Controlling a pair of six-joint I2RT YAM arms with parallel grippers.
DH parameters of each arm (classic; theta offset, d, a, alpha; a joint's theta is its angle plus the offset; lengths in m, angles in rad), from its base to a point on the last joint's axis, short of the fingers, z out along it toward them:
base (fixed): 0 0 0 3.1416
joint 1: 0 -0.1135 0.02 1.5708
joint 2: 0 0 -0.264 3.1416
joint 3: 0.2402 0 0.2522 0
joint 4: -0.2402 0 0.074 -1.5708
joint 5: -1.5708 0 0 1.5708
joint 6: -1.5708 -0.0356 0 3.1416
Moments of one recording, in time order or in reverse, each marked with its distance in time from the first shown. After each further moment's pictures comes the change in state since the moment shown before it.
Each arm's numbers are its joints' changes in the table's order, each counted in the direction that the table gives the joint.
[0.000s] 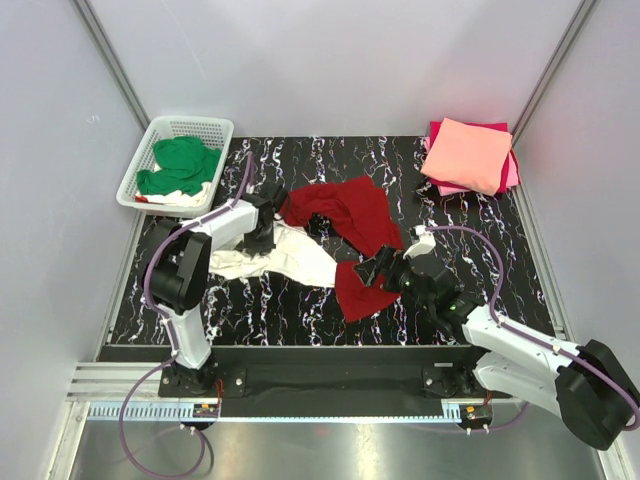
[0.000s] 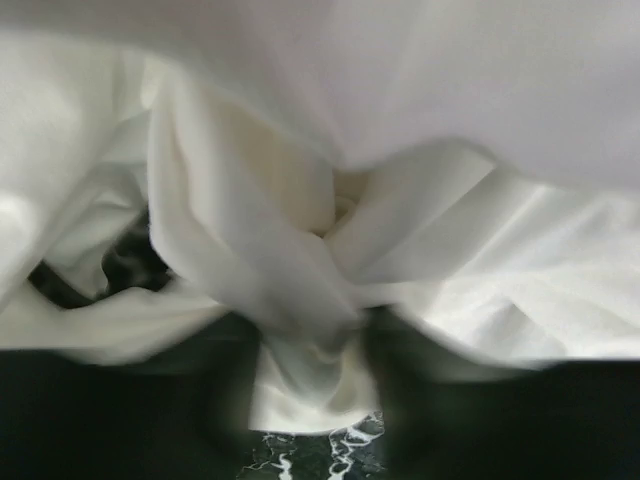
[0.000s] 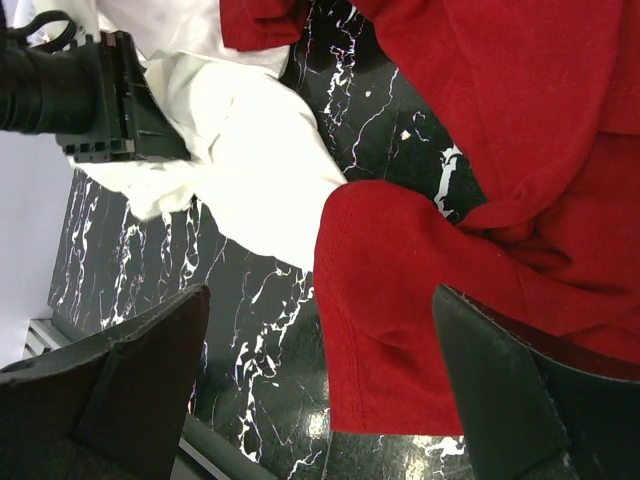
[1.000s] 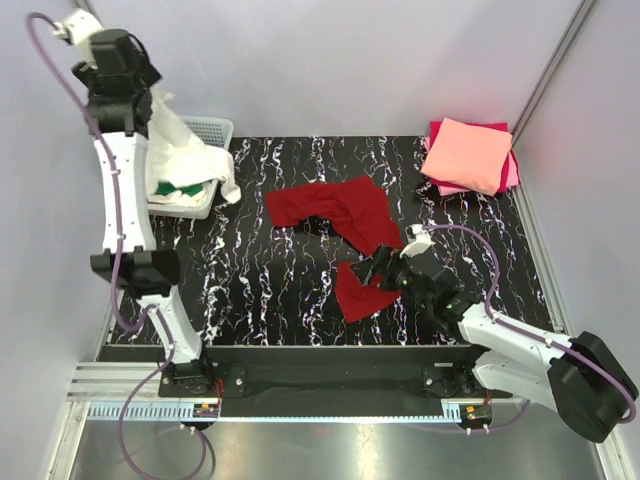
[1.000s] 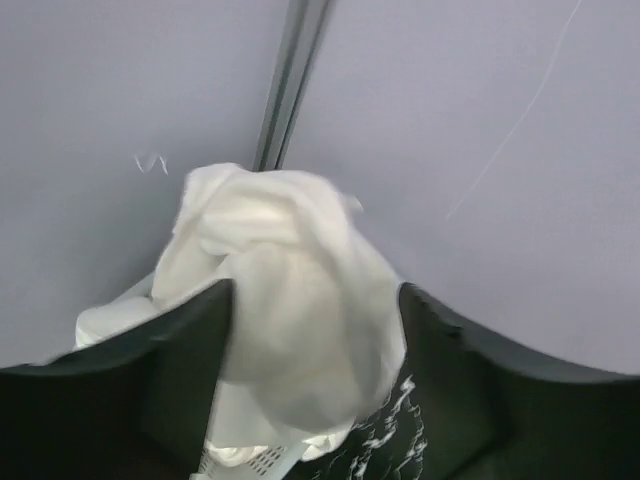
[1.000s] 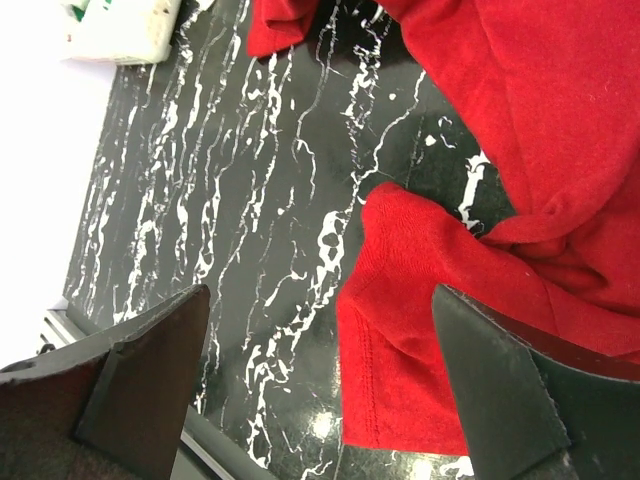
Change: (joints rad) left arm -0.509 0.061 1.257 -0.045 0.147 -0.052; right arm 0.000 0.047 -0.008 0.090 0.037 0.001
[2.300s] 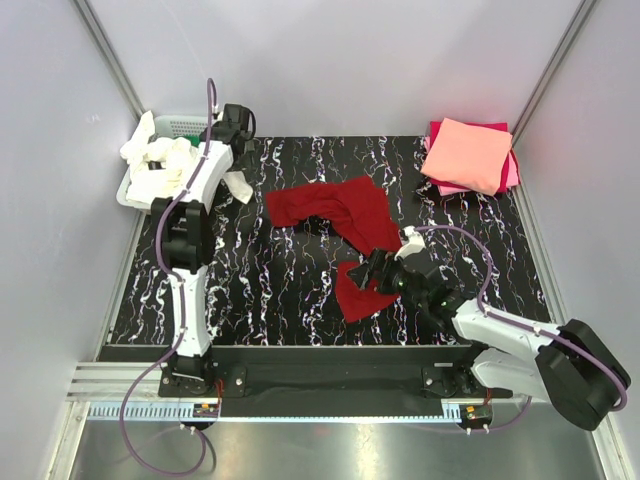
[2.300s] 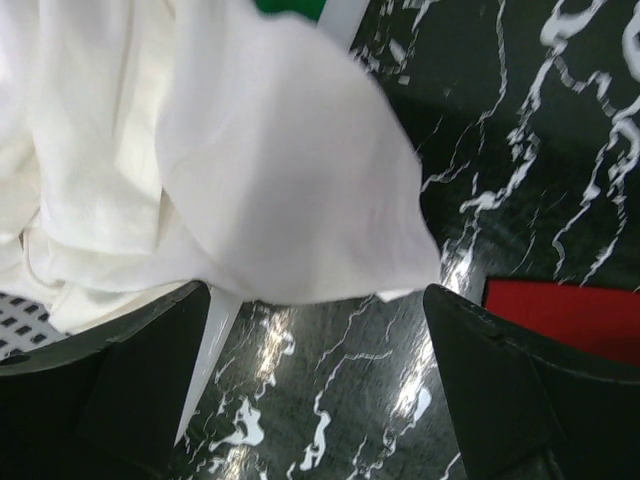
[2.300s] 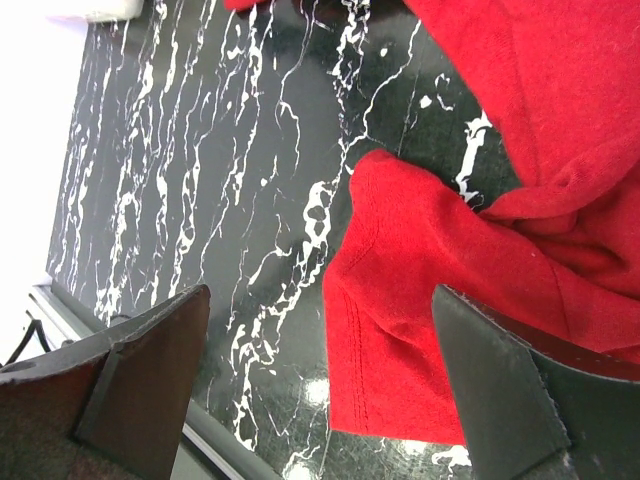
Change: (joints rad) left arm 0.246 0.314 -0.438 -0.025 -0.034 -0.138; right arm 0.000 0.076 0.001 0.007 0.045 0.000
